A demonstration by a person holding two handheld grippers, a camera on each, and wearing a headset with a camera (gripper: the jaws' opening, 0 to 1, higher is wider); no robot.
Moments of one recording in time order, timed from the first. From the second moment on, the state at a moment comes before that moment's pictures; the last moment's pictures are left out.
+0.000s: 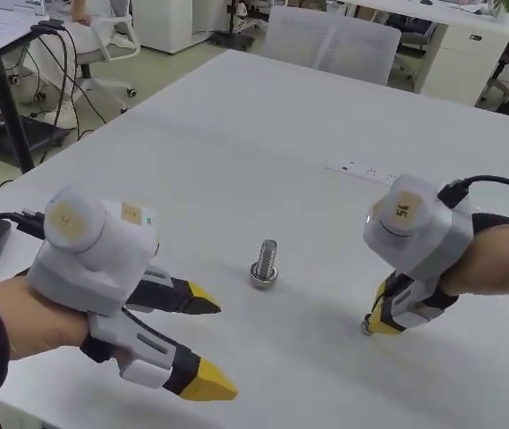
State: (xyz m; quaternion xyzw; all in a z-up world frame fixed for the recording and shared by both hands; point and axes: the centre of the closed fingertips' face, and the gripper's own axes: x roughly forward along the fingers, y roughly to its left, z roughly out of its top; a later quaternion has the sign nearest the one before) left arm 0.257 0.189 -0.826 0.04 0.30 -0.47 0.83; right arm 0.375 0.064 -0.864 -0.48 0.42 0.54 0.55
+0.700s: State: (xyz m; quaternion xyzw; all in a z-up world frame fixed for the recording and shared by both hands) left arm 0.255 0.187 -0.830 0.04 0.30 -0.47 0.83; right arm 0.369 0.065 -0.866 -0.47 0.42 0.54 0.56
